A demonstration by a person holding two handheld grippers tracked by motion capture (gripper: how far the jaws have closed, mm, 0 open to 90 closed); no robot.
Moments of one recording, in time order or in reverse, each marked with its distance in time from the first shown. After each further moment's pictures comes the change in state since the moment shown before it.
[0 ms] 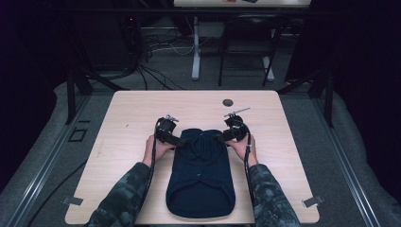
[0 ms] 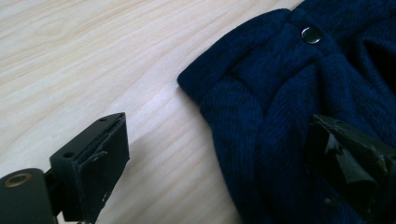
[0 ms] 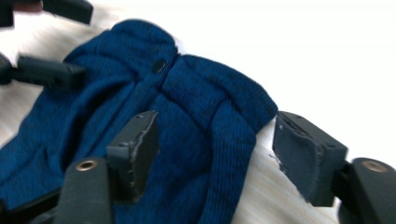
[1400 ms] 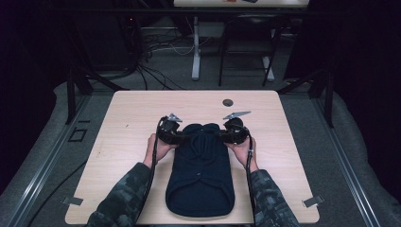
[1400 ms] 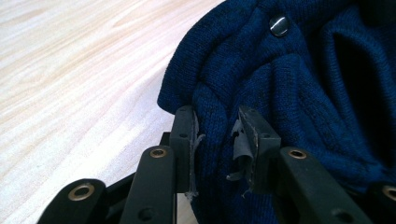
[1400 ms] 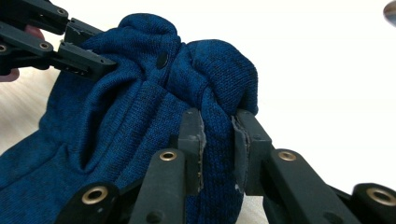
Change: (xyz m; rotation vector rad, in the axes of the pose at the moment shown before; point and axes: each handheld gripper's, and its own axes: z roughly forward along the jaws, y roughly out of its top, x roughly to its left) left arm -0.024 0.009 -0.024 -0.058 -0.036 0.105; right arm 0.029 -0.008 -0.024 -0.122 -0.059 -0.124
